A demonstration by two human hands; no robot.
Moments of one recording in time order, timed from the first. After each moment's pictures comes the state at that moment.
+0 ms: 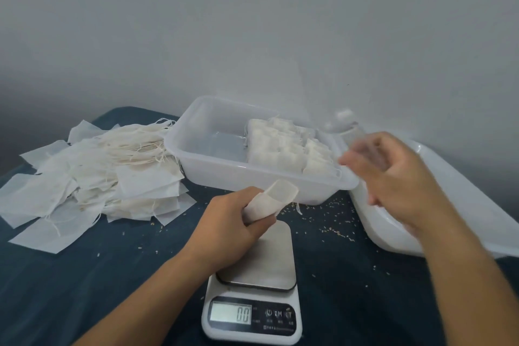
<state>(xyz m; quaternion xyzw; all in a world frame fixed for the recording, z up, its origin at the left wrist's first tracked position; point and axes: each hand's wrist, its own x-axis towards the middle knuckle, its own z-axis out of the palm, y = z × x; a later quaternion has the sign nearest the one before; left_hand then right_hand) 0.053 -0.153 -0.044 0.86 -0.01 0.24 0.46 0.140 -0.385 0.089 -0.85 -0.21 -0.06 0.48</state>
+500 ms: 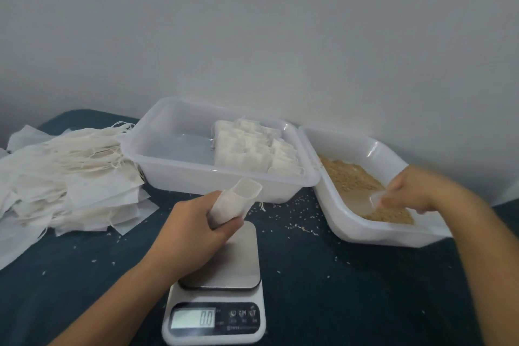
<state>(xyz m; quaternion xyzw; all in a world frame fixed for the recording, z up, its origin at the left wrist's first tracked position) 0.052 -0.160 -0.041 0.87 0.01 0.22 0.43 0.229 -0.514 0.101 -1.00 0.02 0.09 -0.01</state>
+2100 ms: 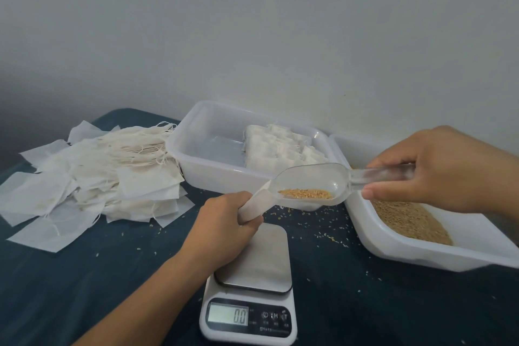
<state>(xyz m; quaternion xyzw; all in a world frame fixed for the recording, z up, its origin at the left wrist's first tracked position) 0.053 -0.149 -0.041 0.89 0.06 0.22 0.40 0.112 -0.398 0.186 -0.95 -0.31 0.03 0.07</state>
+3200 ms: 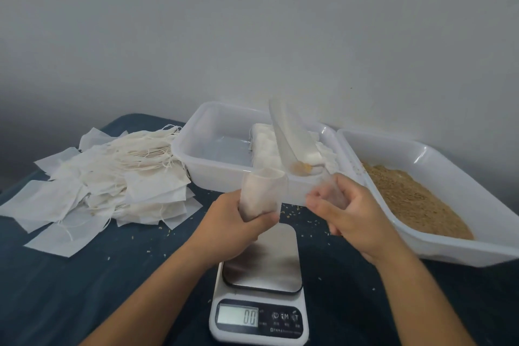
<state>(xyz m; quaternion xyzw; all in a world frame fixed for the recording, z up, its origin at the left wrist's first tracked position) 0.052 -0.146 -0.033 0.79 0.05 0.13 0.59 0.137 -0.364 0.022 -0.79 -0.28 0.07 0.55</state>
